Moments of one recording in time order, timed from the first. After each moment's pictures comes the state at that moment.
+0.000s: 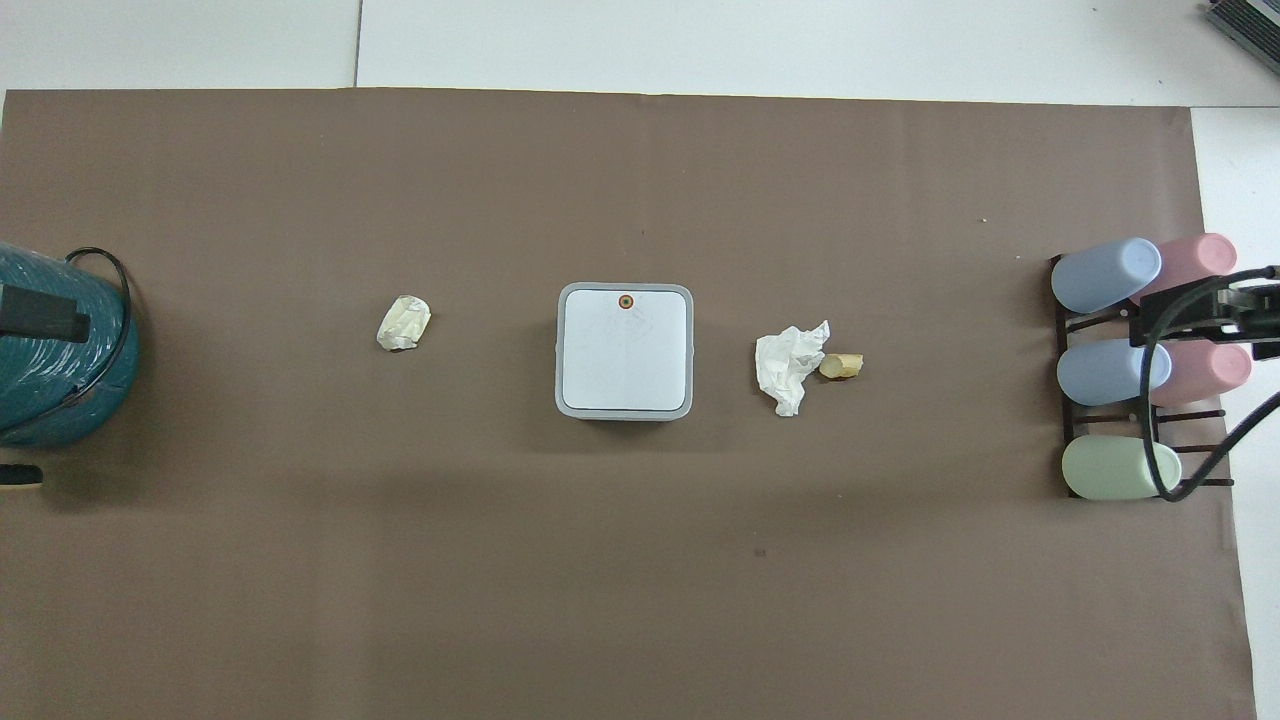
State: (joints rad) left arm 0.03 -0.06 -0.01 -1.62 0.01 1.61 0.11; right arm 0.09 -0.03 -0.11 -1.56 -0.02 1.51 0.11
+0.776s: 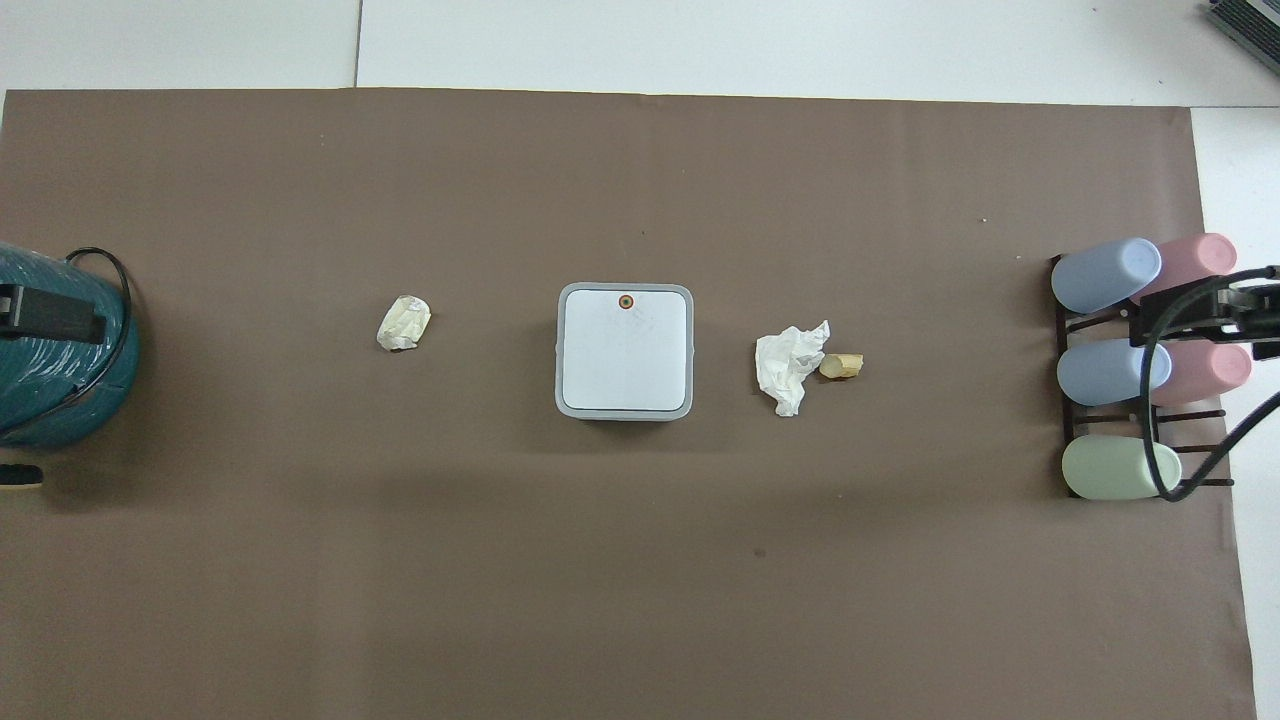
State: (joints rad) left arm 0.03 -0.06 -0.03 -1.62 0.01 1.61 0.11; right arm 0.09 -0.03 -0.11 -1.56 -0.02 1.51 0.11
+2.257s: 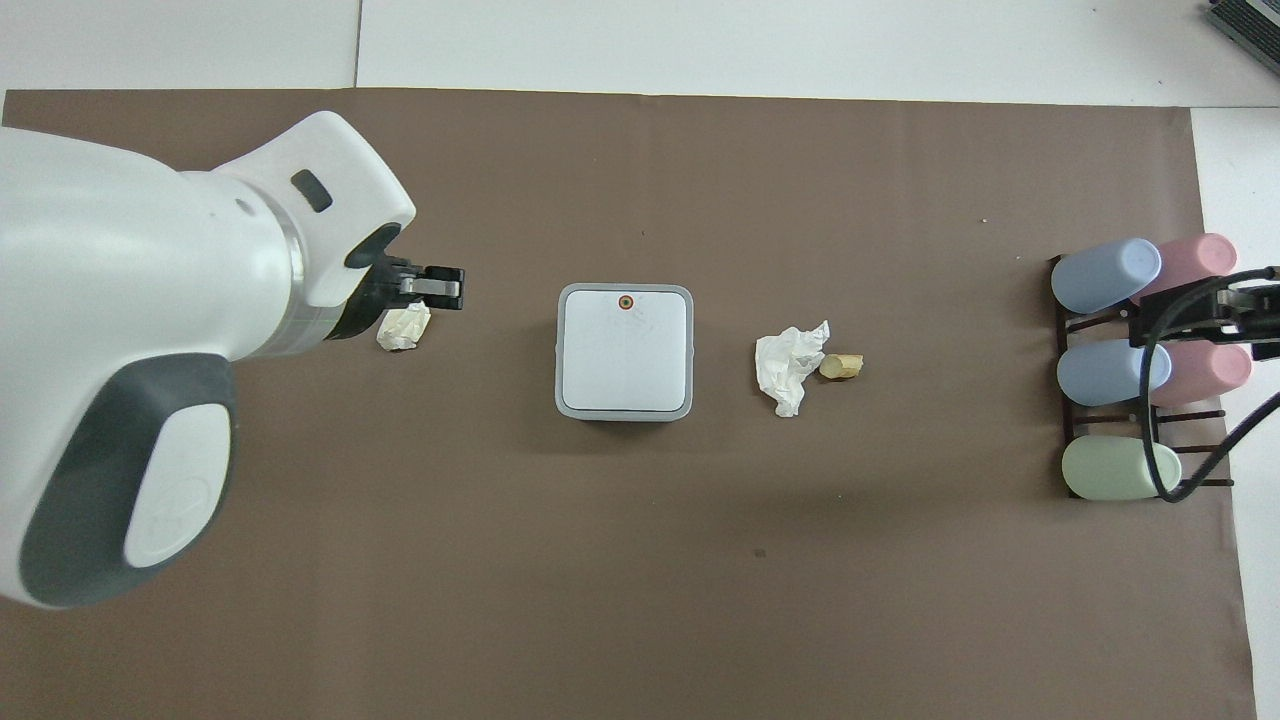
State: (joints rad) left arm -0.37 0.02 -0.08 -1.65 -0.10 1.97 -0.24; right arm 0.09 -0.03 -0.11 -1.56 -0.02 1.51 0.11
